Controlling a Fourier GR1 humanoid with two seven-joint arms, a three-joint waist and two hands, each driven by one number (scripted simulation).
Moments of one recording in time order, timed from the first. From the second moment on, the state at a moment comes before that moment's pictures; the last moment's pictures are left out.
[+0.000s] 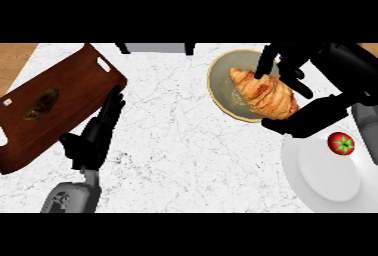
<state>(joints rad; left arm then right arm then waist) -0.16 0.08 -0.09 -1.53 -0.02 0.08 0.07 -0.72 -0.53 0.19 -1.62 0.15 0.36 -0.10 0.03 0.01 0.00</state>
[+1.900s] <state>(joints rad) -0.16 0.06 -0.09 -1.55 -0.04 0.07 0.10 -1.16 -0.39 -0.04 -0.28 0.28 0.44 -0.73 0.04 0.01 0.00</state>
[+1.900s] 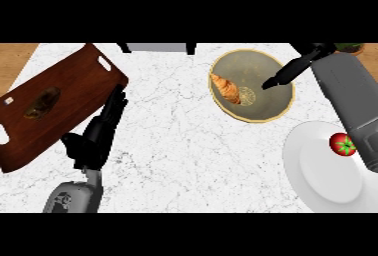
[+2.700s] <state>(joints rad) -0.17 0.06 -0.08 -1.54 -0.04 0.06 0.08 -1.12 -0.56 -0.09 -0.26 0.18 0.66 -0.61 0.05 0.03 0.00</state>
